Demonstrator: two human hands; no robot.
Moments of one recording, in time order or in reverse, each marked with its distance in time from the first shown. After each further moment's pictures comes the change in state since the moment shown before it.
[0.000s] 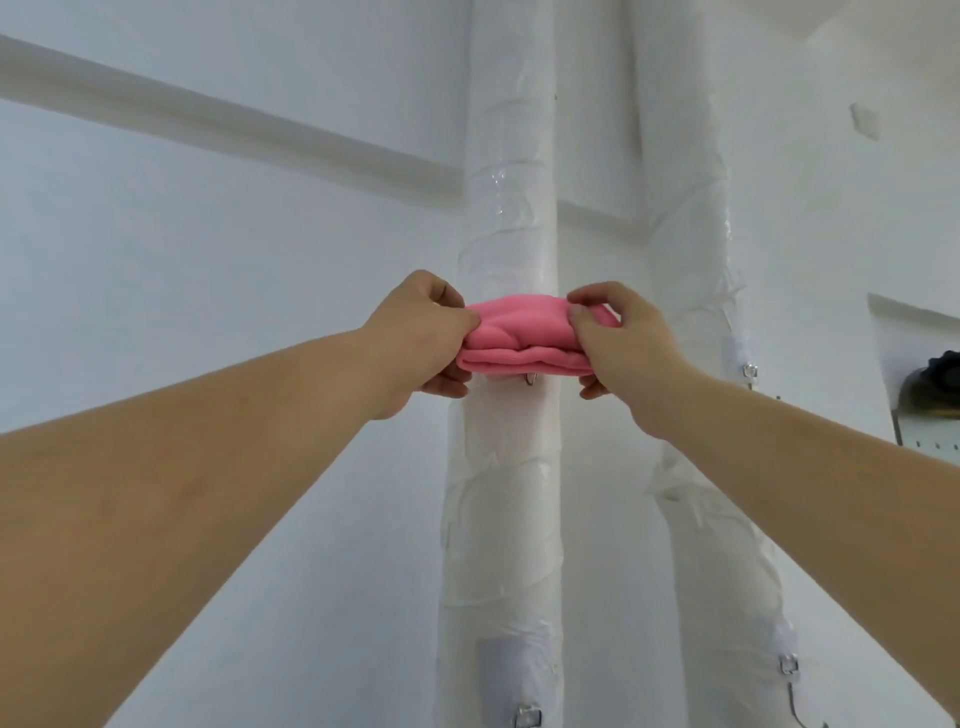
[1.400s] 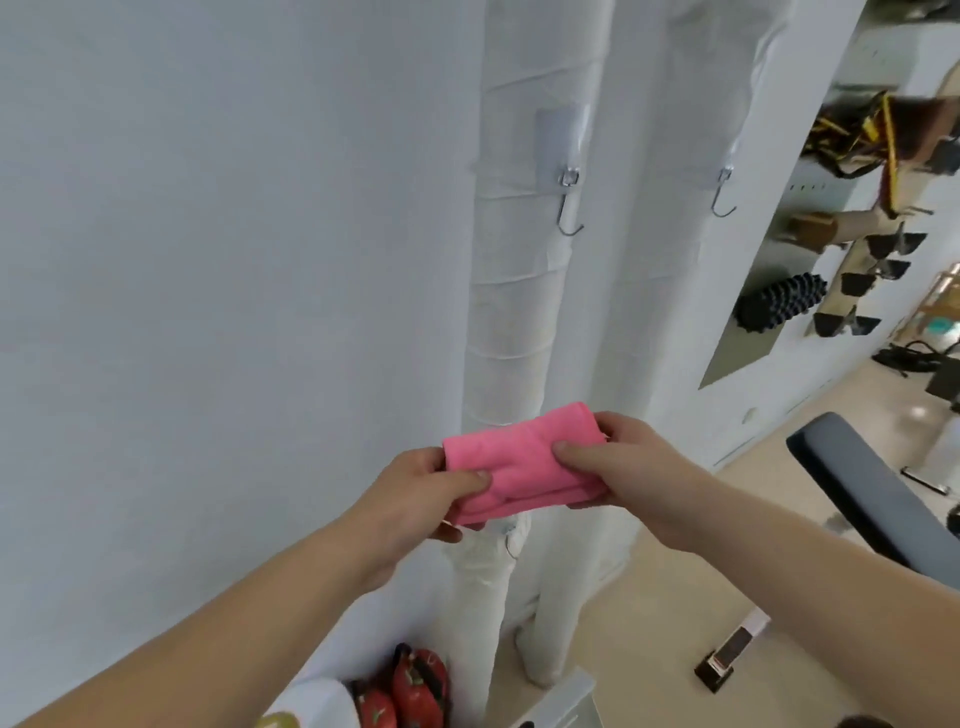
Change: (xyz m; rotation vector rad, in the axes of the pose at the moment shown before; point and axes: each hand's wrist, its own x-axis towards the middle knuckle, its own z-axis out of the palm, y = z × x) left_hand -0.392 -0.304 -0.041 -0.177 -0.723 -0.792; right_hand -0.476 0.093 0.040 -0.049 -0.337 1.134
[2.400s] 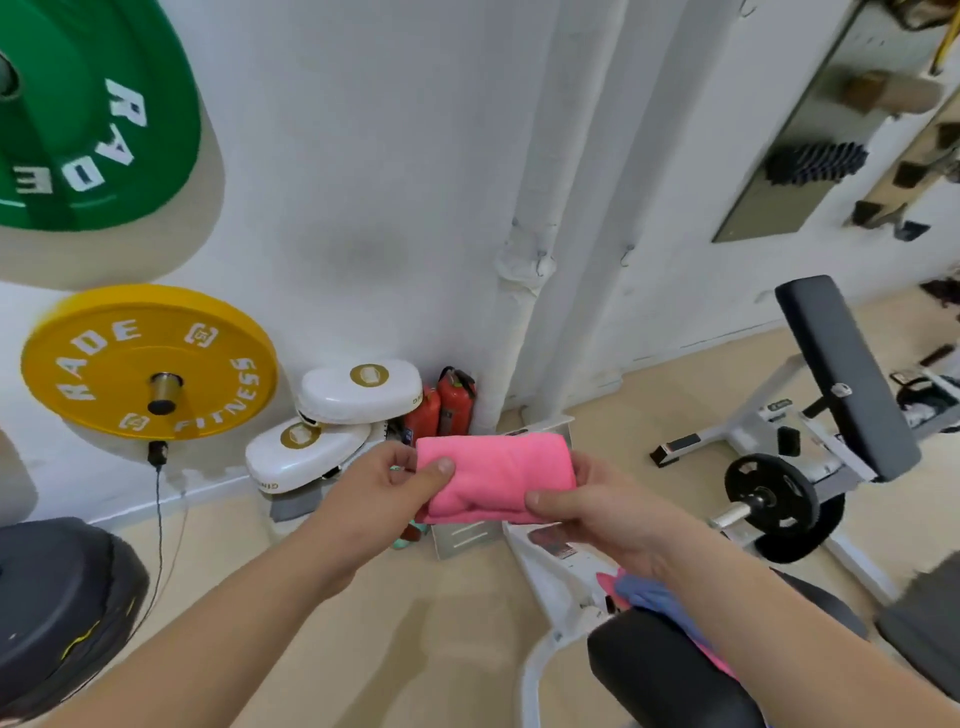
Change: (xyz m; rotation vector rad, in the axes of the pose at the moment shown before) left_hand -0.531 -0.215 0.121 -0.122 0.239 -0.241; right_hand -0.501 0.218 0.110 0.122 -0.410 0.285
